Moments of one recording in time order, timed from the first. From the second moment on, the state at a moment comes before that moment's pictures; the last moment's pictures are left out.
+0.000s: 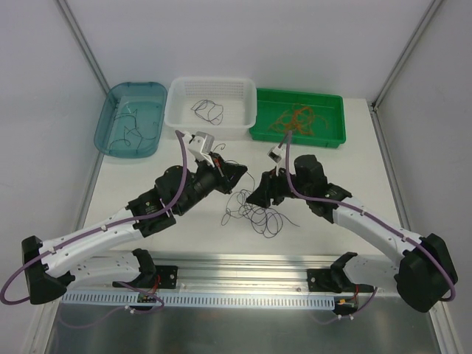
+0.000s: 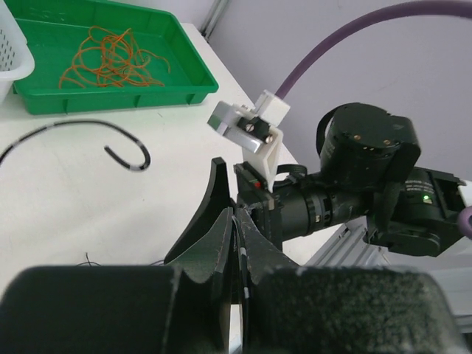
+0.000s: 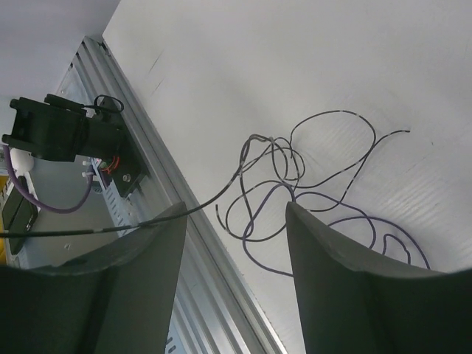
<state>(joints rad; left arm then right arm) -1.03 0.97 0.90 0.04 -0.27 -0.54 0.65 1.15 0.73 -0.06 -0.53 0.40</state>
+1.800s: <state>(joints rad) 0.16 0.86 0.67 -0.50 -0.31 -0.58 0.41 0.76 1.37 -0.84 0.41 0.19</state>
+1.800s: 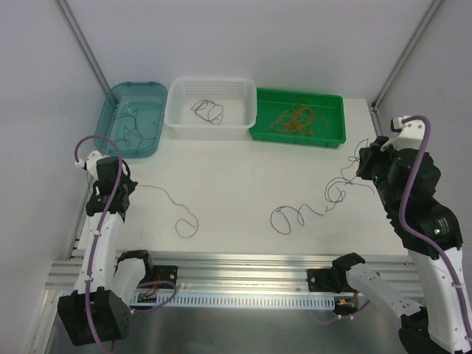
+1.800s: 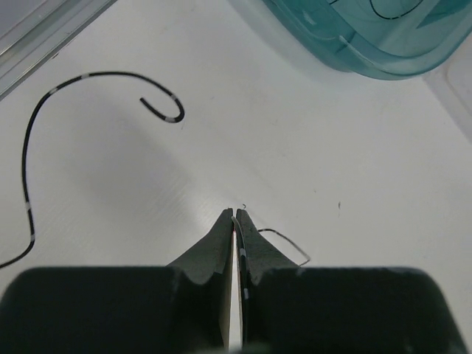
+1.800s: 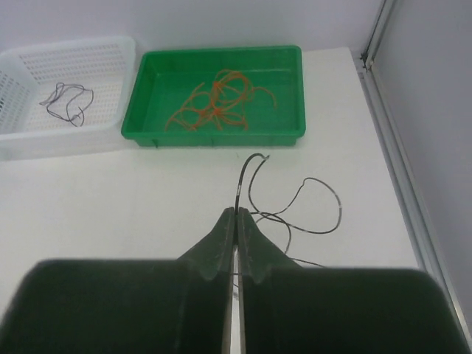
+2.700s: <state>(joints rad) 0.16 1.04 1.47 -0.56 0.24 -0.43 0.55 1.19 0.74 -0.62 -0.21 0.48</state>
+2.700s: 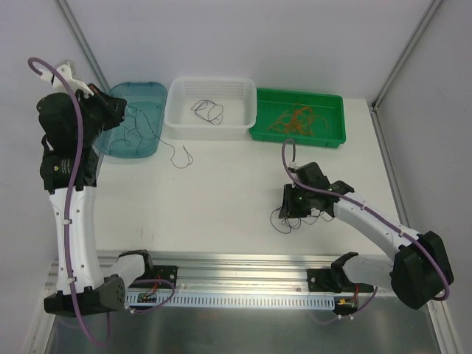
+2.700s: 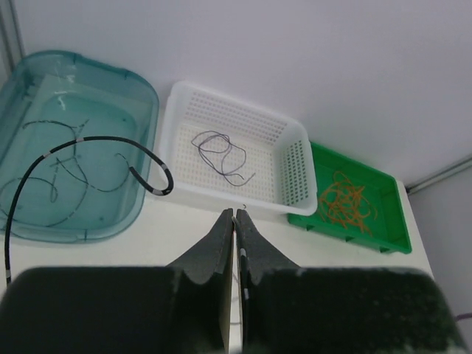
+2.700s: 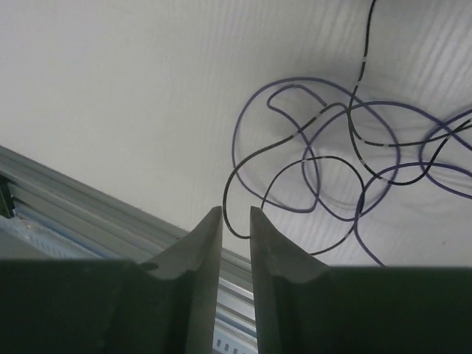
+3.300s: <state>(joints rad) 0.16 1.60 2.00 -0.51 -0.09 -0.22 0.62 1.11 0.83 -0.69 -0.22 0.39</state>
